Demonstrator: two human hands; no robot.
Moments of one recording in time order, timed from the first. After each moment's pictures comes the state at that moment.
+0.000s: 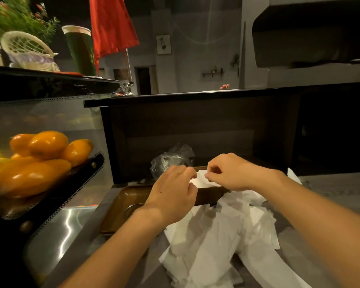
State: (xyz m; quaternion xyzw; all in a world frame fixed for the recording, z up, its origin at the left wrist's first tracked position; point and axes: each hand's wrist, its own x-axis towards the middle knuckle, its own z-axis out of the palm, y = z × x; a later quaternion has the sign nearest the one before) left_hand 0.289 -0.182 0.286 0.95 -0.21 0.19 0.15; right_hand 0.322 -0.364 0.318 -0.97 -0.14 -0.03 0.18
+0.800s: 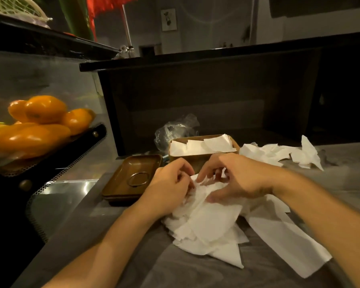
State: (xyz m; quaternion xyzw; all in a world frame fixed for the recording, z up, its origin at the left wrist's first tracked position) left_hand 0.264 -0.160 0.228 0.90 -0.14 0.08 0.41; right_hand 0.276 -0.363 0.262 -0.93 -0.28 0.05 0.25
